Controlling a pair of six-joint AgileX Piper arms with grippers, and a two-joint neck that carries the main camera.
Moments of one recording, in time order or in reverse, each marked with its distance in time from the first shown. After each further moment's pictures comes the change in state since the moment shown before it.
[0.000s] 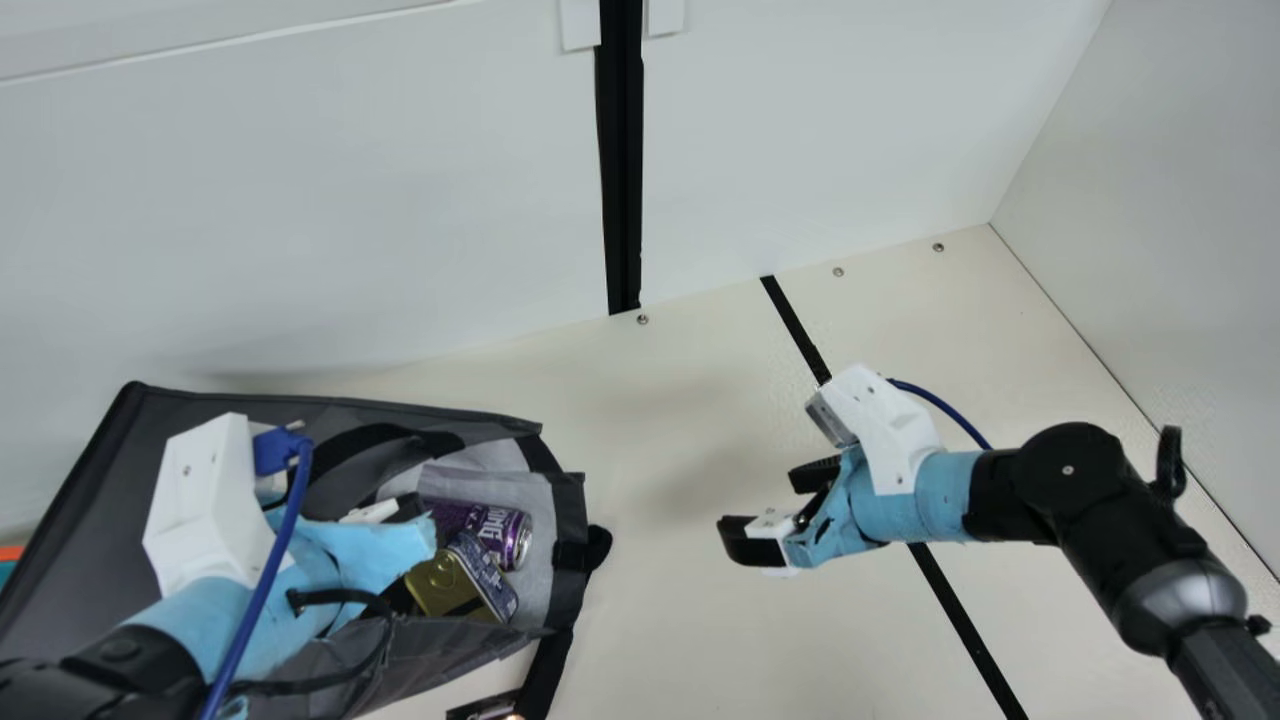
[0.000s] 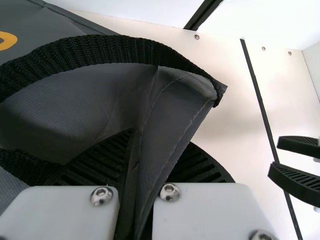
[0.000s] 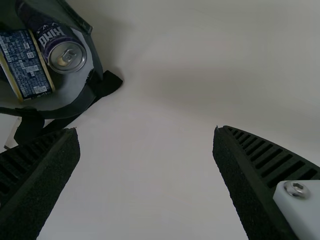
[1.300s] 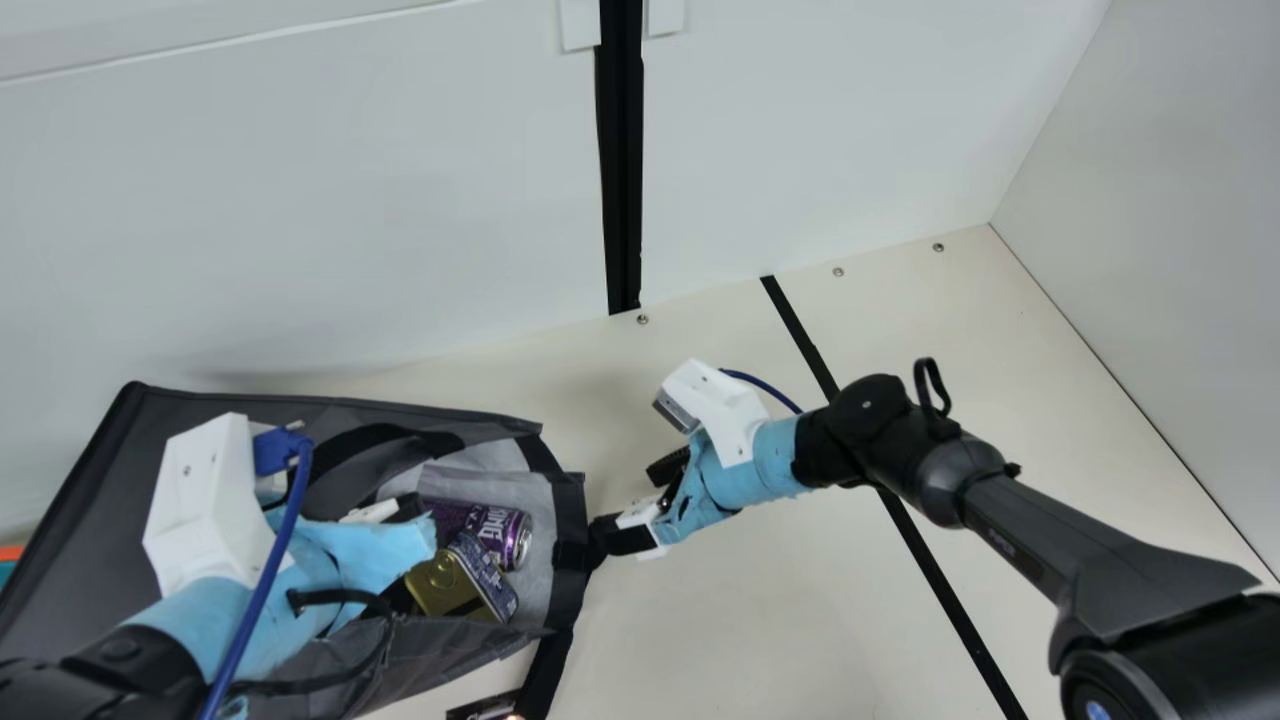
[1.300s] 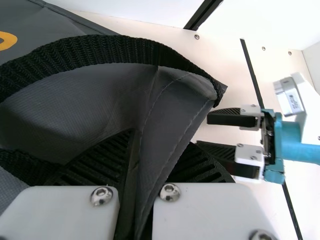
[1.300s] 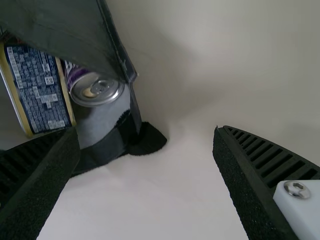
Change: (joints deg) left arm 0.0 0.0 0.0 0.0 0.0 0.0; right arm 16.9 22.8 -11.6 12.5 -4.9 -10.4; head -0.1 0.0
